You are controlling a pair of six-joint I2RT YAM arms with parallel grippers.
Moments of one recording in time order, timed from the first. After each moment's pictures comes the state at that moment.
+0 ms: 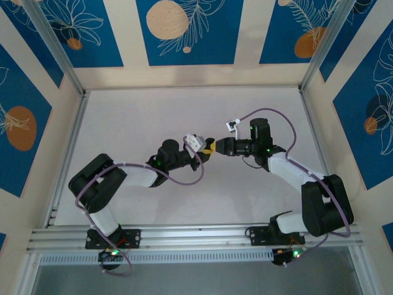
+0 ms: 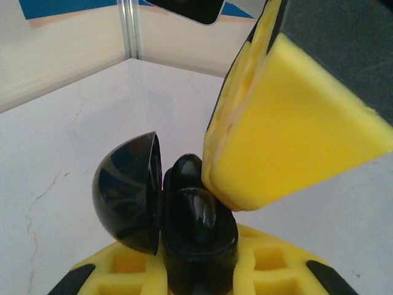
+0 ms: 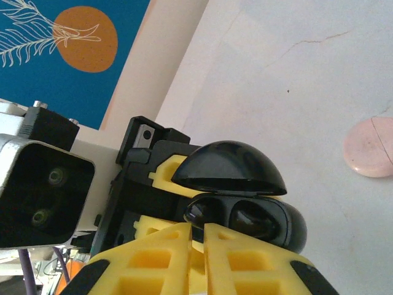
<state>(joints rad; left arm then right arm) -0.77 1.71 0.71 0.83 0.31 0.03 0.30 1.36 0.72 0.09 -0.94 0.56</state>
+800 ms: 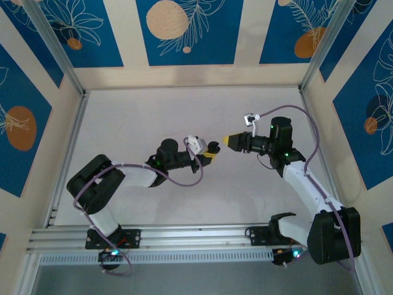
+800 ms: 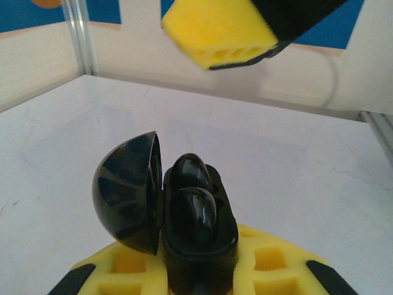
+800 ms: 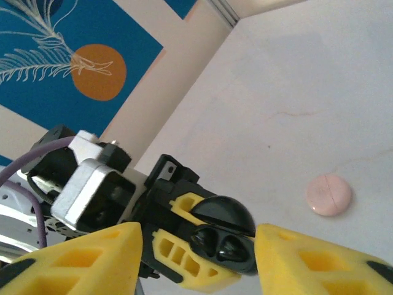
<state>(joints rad) -0.77 1.70 0.71 0.84 0.48 0.03 0.15 1.12 0.72 -0.03 -0.96 0.42</state>
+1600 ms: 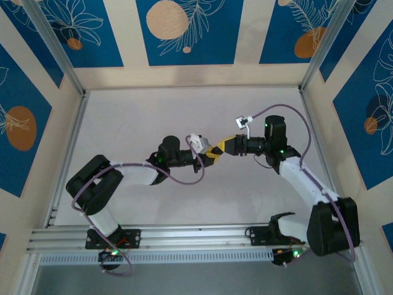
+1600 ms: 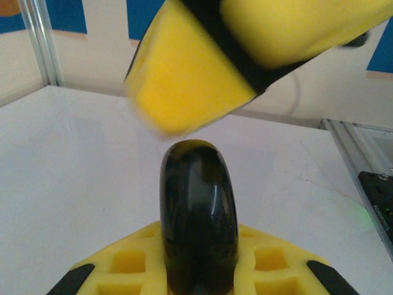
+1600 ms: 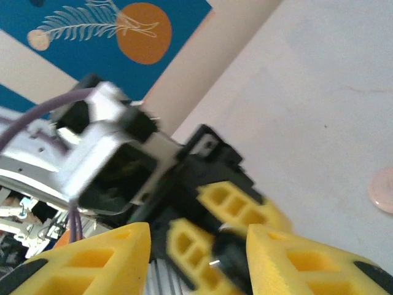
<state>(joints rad) -0.77 1.69 0.76 0.78 0.55 0.01 0.19 1.16 0.74 -0.02 -1.12 0.37</state>
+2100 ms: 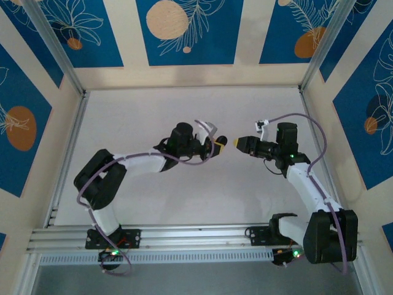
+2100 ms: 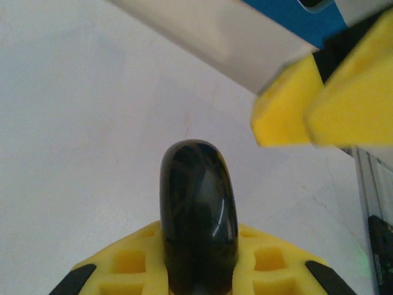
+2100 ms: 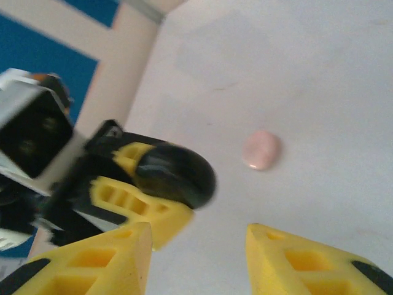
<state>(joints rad) -0.77 1.78 1.06 0.35 0.44 -0.27 0.04 1.11 0.67 -0.22 -0.82 0.47</state>
